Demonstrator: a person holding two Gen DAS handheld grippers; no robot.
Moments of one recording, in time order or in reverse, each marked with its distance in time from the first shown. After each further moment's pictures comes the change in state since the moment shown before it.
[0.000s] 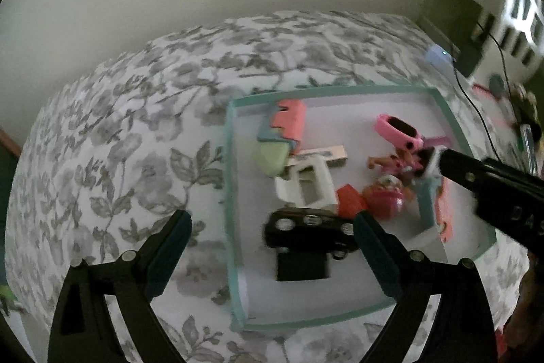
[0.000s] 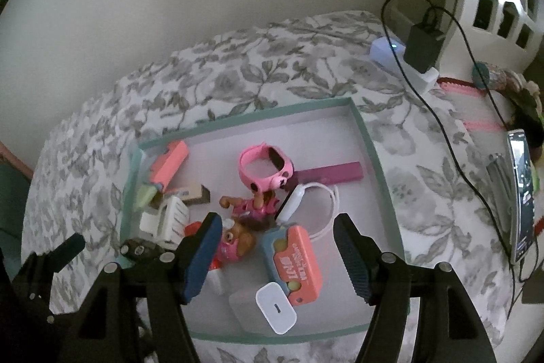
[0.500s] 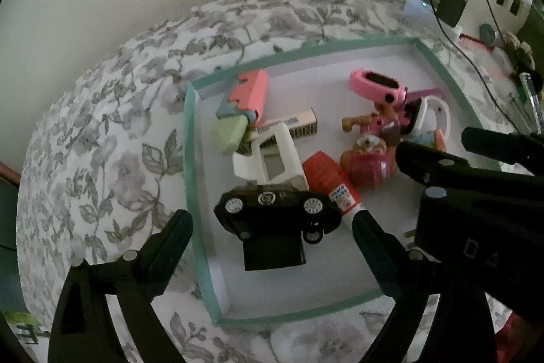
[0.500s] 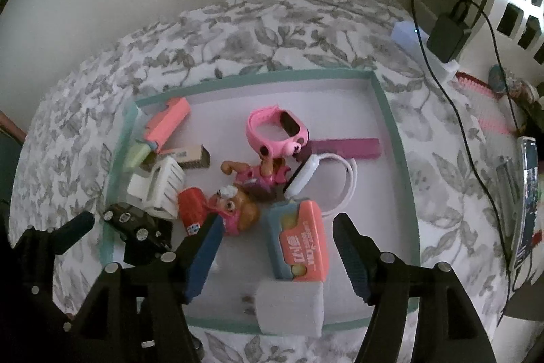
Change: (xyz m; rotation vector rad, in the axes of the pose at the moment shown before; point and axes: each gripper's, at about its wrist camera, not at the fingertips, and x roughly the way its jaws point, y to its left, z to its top) left arm 0.016 -0.041 -0.014 0.168 0.062 0.018; right arm 0.022 0.015 -0.012 -0.111 0.108 -0.028
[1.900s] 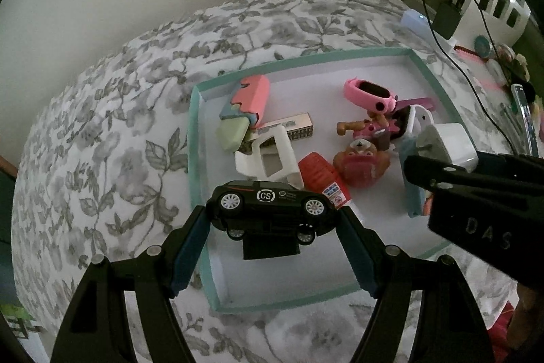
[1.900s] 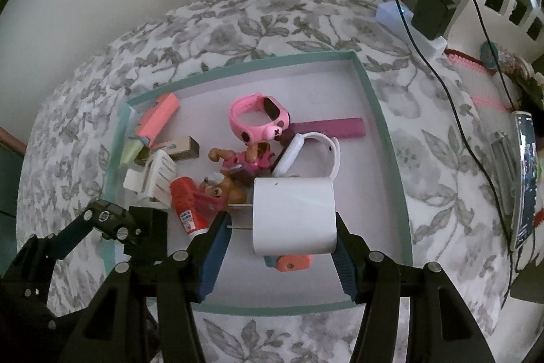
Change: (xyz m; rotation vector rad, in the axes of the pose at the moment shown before) left arm -0.012 0.002 -0.003 -0.030 -0.010 -0.026; right arm -0.004 -0.014 -0.004 0.061 0.054 0.013
